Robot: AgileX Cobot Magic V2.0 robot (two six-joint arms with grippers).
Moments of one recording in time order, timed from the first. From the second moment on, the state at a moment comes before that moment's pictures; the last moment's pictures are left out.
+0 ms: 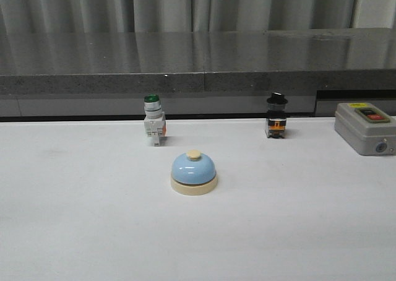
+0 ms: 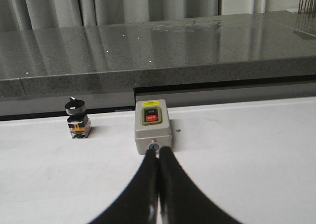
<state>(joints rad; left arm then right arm) -0.03 -0.01 0.00 -0.09 0.06 0.08 -0.04 -0.01 0.03 0.02 0.08 0.06</state>
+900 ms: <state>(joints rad) -0.03 -0.01 0.00 -0.09 0.06 0.08 -0.04 0.40 -0.32 -0.07 0.20 0.06</state>
